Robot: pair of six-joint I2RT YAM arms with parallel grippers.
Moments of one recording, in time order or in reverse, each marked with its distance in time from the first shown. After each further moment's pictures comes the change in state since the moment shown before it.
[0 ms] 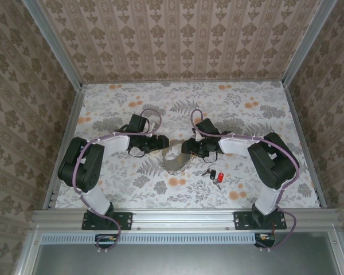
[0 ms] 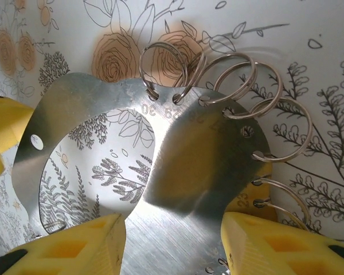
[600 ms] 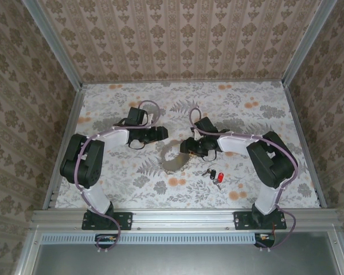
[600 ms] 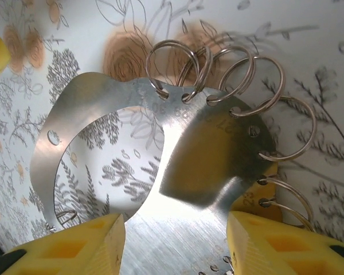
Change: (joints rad) left arm 0.029 0.045 0.095 0.019 -0.041 0.030; right arm 0.000 0.006 0.039 -0.052 -0.026 -0.005
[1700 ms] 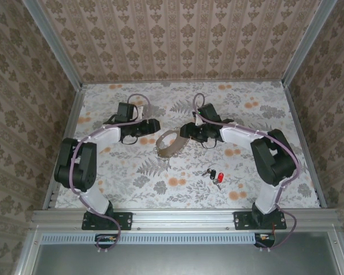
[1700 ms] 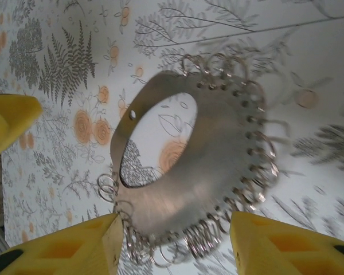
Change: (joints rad) left arm 0.100 -0.042 0.028 0.014 -0.005 0.032; right arm -0.064 0.039 0.167 0.018 -0.001 -0.017
